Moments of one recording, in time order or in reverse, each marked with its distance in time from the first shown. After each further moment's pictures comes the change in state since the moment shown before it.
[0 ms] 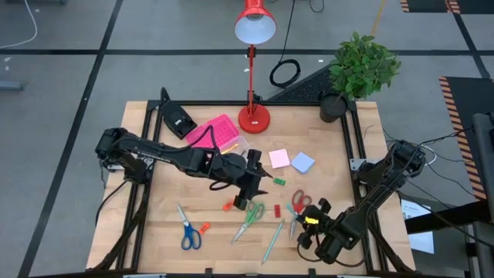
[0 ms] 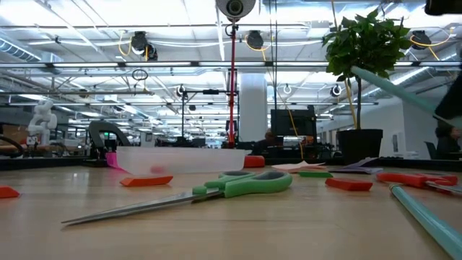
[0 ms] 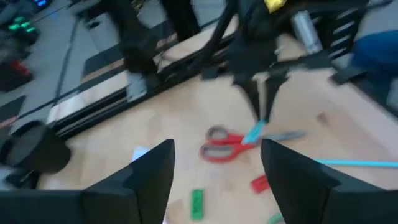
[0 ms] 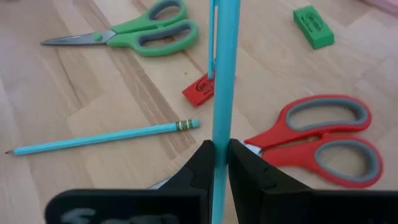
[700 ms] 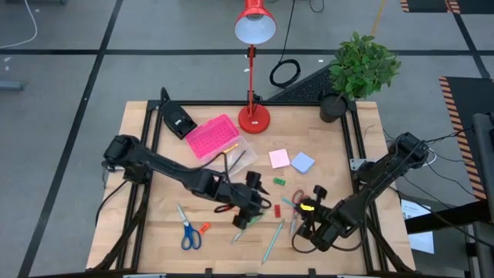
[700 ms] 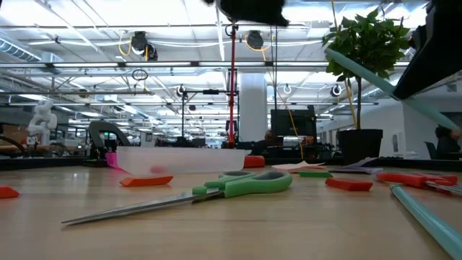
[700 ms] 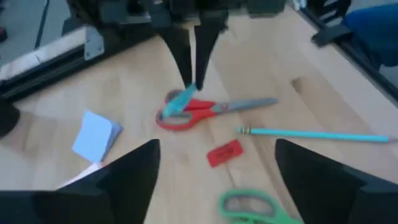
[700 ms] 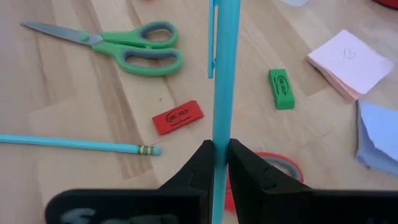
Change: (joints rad) left arm -0.125 0.111 -0.065 0.018 -0.095 -0.130; right arm -0.100 -0.098 0.000 -0.063 -0.002 -0.380
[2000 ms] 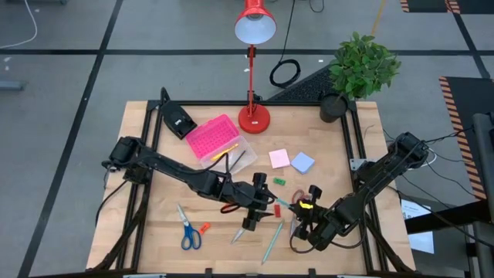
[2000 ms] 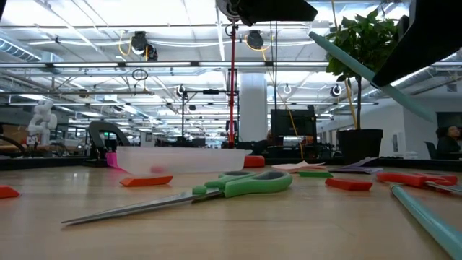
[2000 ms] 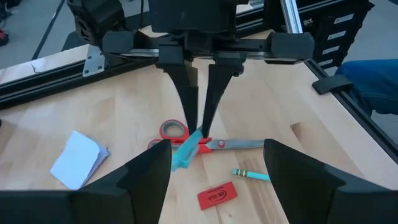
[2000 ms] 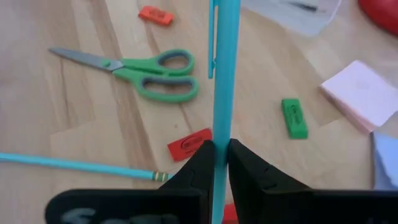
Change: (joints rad) left arm 0.009 0.058 0.000 0.201 0.049 -0.089; right arm -0.025 -0.001 0.000 0.122 0.038 -0.099
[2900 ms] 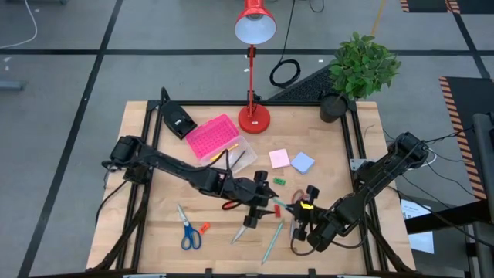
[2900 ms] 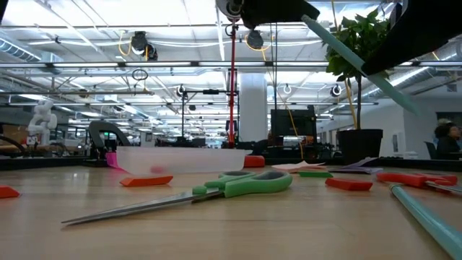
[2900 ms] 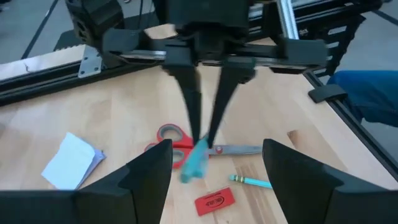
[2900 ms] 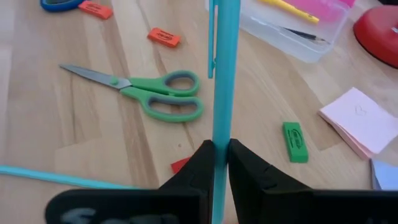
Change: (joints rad) left arm 0.028 0.004 0.000 0.020 0.043 -0.028; right arm 0.000 0.000 0.000 0.077 0.046 -0.094
